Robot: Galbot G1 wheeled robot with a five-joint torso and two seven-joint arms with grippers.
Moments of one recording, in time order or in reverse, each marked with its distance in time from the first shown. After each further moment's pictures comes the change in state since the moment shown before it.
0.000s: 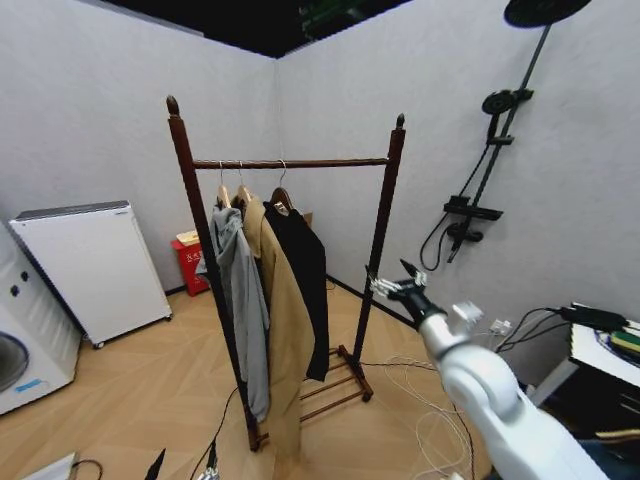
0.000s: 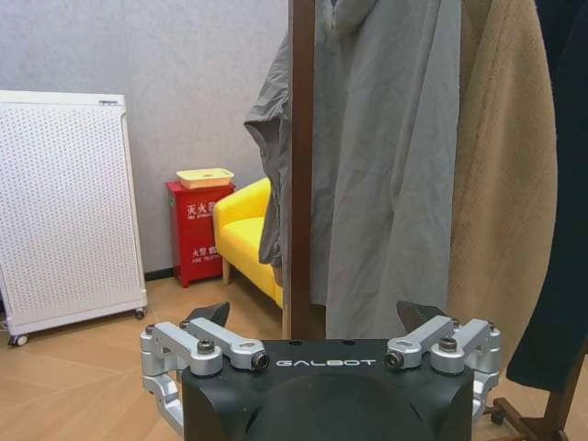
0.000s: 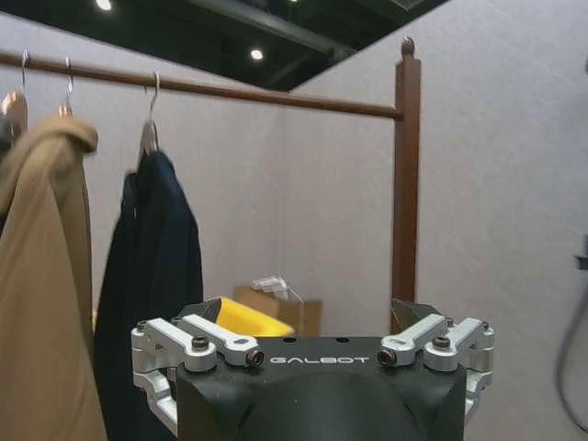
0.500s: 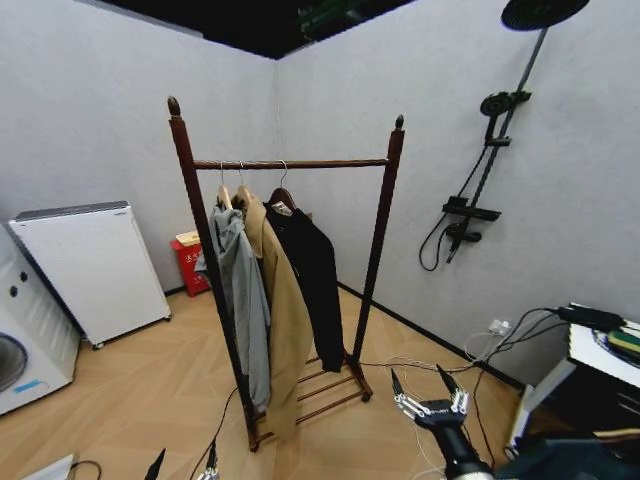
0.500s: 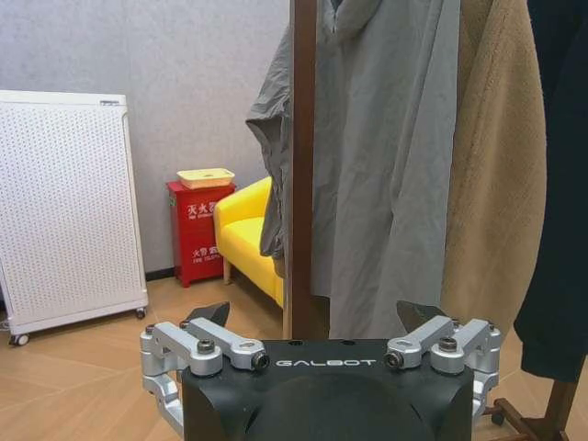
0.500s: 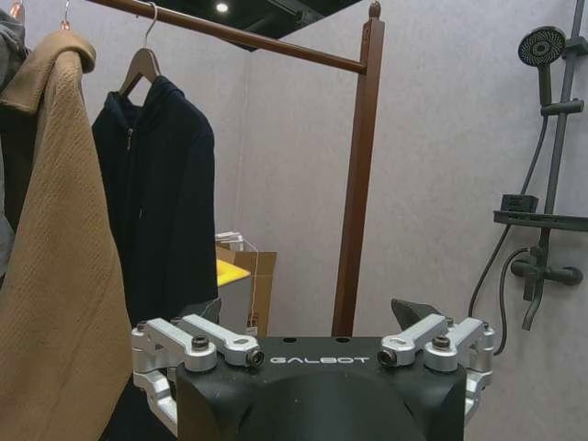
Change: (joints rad) left arm 0.000 0.000 0.000 0.000 0.000 0.000 0.000; right arm -0.479 0.293 -0.001 0.054 -0.375 0.282 -0.056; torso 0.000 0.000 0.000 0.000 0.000
